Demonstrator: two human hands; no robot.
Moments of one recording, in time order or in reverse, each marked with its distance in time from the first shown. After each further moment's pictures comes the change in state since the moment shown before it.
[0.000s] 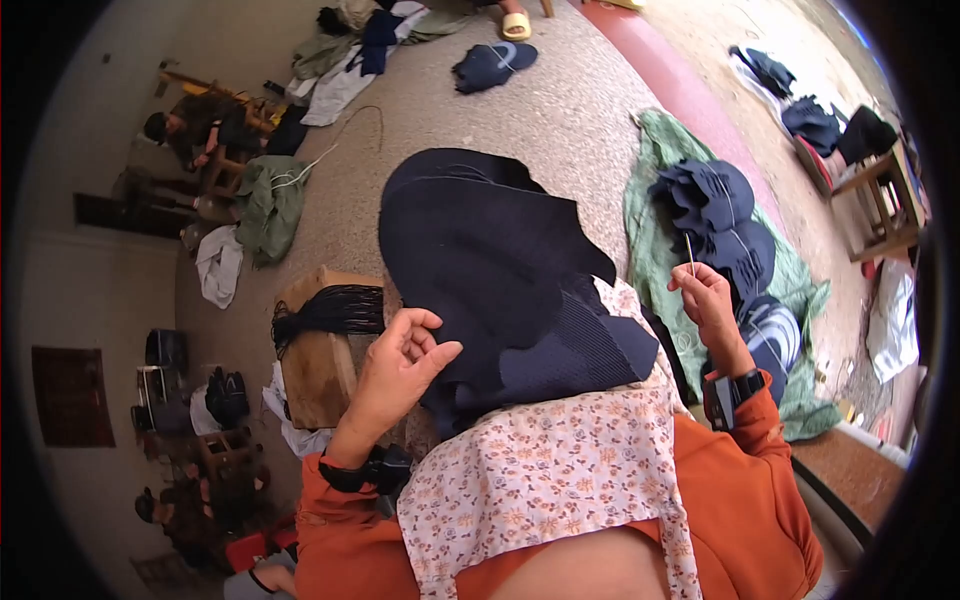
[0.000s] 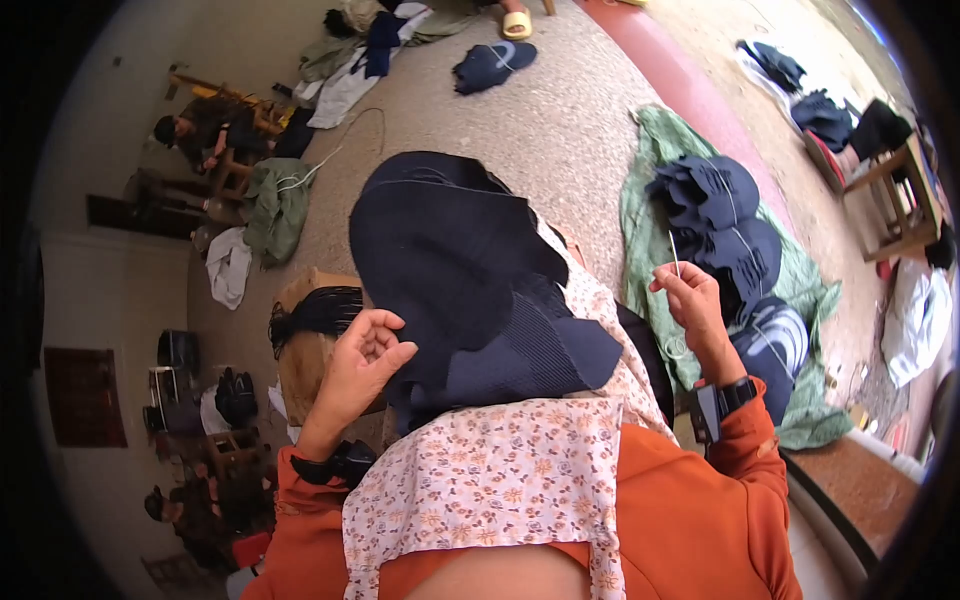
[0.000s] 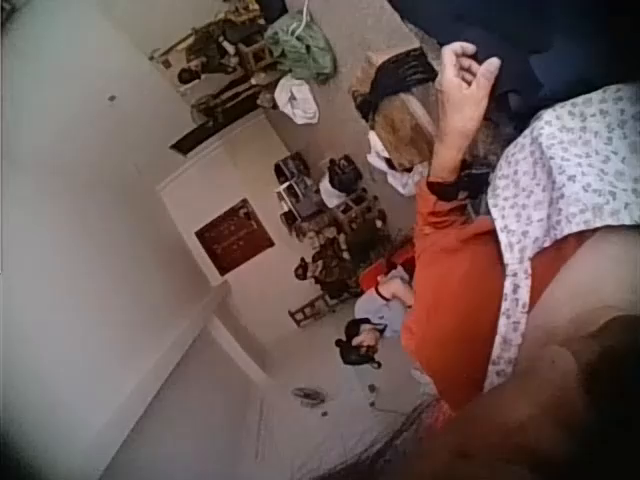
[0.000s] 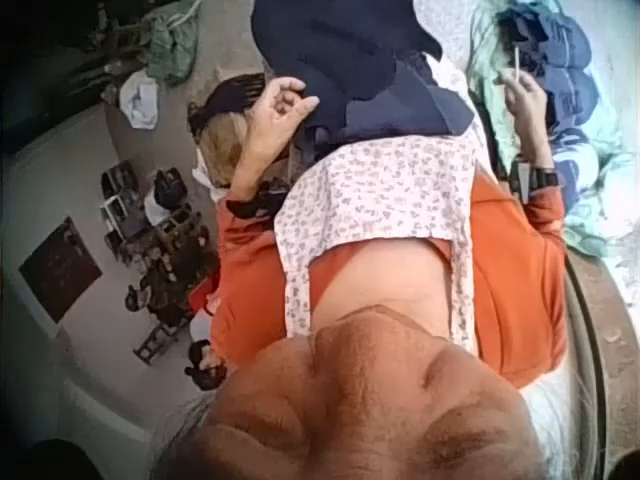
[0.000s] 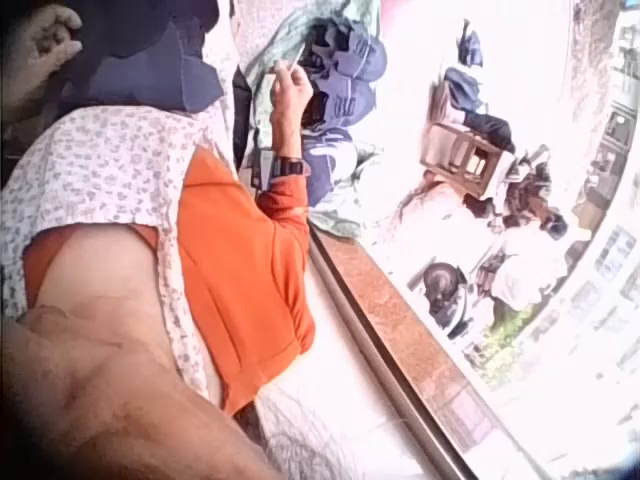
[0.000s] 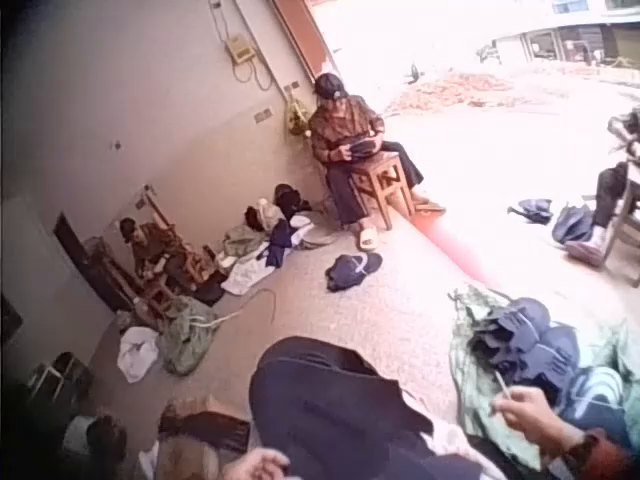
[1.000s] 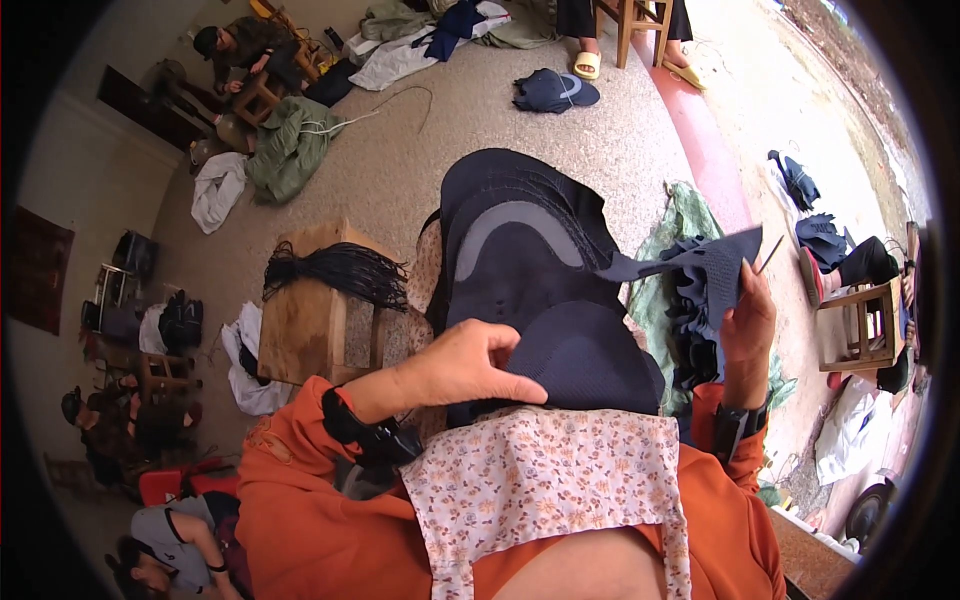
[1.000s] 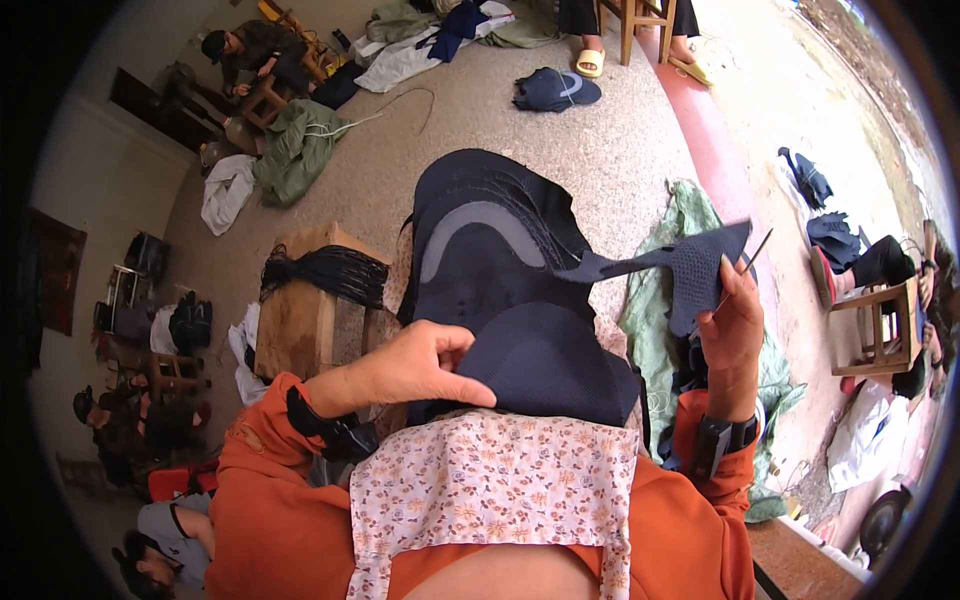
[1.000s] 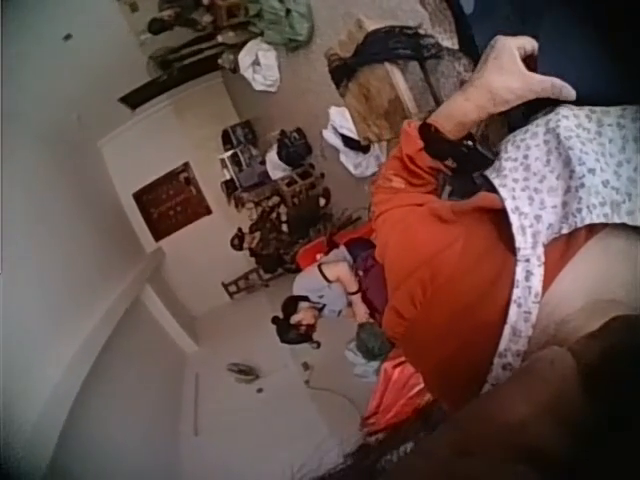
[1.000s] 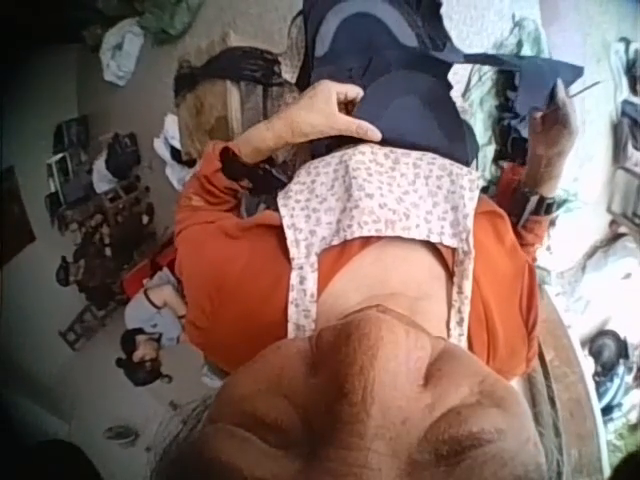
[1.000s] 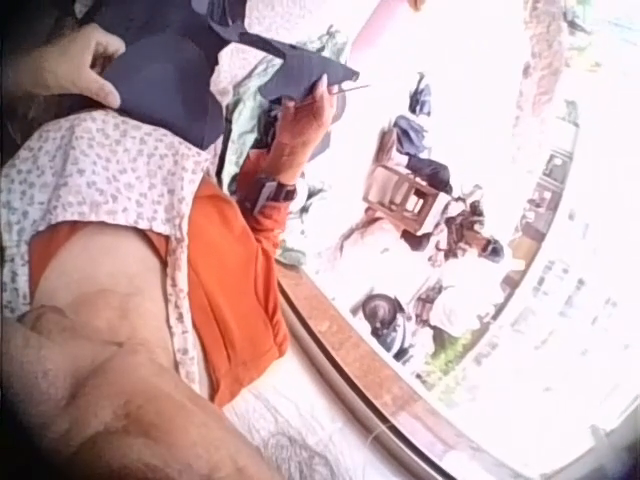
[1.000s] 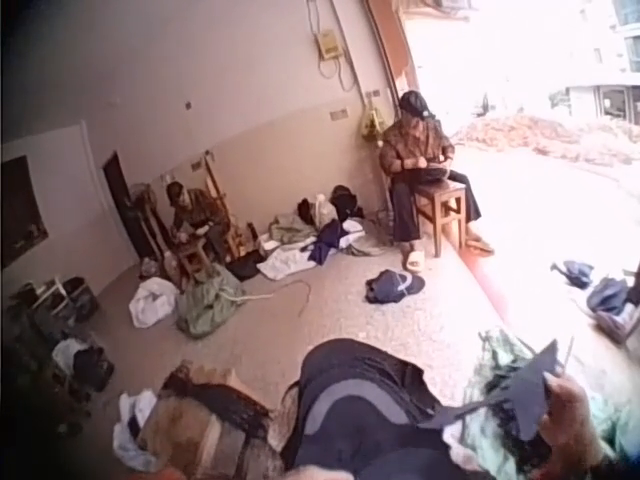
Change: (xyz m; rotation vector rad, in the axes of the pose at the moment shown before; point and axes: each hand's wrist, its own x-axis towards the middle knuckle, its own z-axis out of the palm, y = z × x) left_hand -0.001 0.020 0.012 -0.169 -0.428 0.073; right_hand -0.012 -0.112 0.062 0.316 -0.089 -0.418
